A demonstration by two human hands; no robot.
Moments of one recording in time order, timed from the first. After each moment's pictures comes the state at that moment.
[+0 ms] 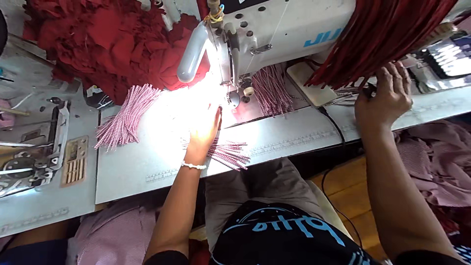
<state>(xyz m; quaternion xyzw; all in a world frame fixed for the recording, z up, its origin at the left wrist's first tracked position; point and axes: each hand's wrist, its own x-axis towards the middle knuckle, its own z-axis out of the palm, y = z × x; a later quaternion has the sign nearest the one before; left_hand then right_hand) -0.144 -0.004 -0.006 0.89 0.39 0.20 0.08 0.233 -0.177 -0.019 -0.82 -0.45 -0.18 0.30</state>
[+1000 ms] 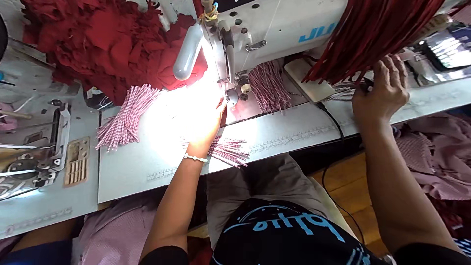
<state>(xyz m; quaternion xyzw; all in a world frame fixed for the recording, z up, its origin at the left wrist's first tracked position) -0.156 -0.007 -0.033 0.90 0.37 0.18 0.12 0.240 -0.177 -0.026 -0.82 -0.46 -0.17 0.30</state>
